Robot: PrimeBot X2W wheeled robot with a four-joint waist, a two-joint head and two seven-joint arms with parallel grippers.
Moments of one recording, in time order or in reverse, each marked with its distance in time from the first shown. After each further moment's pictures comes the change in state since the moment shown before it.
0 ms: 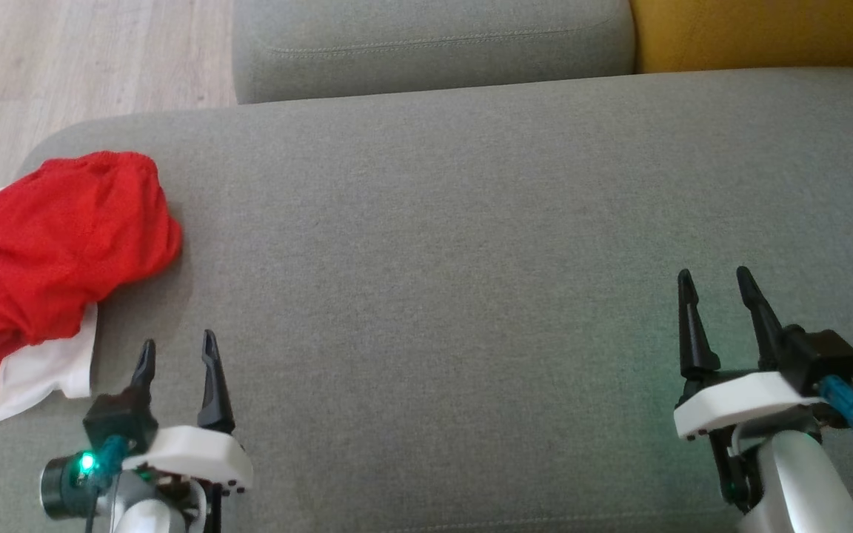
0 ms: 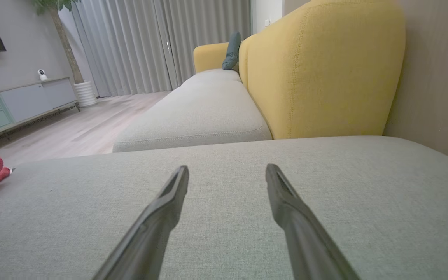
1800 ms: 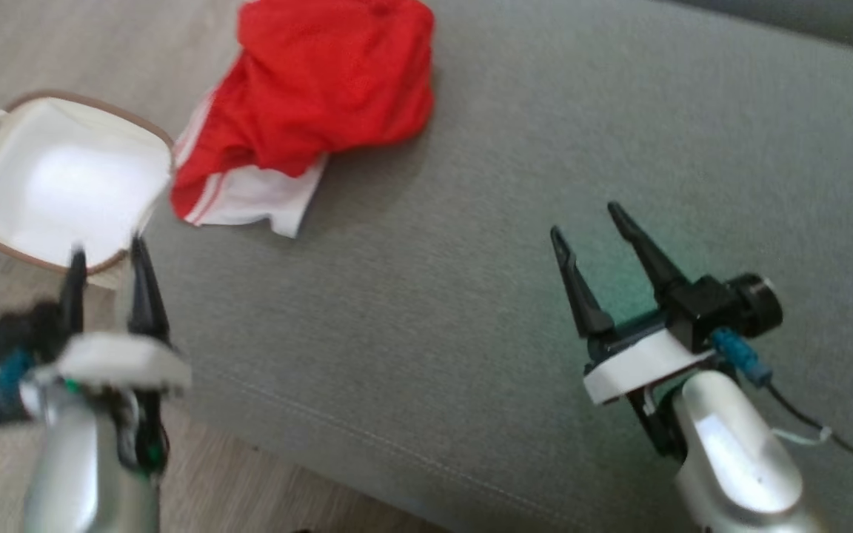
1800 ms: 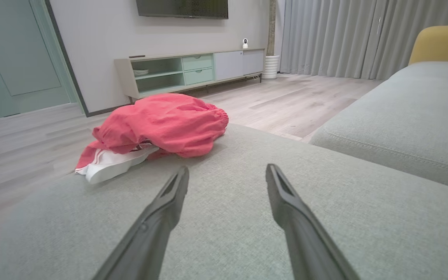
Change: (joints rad) left arm -0.213 0.005 0.186 0.110 -0.016 -0.159 -0.012; right arm -0.134 -0.015 0.294 -0.031 -0.080 0.000 -0.021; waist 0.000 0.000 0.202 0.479
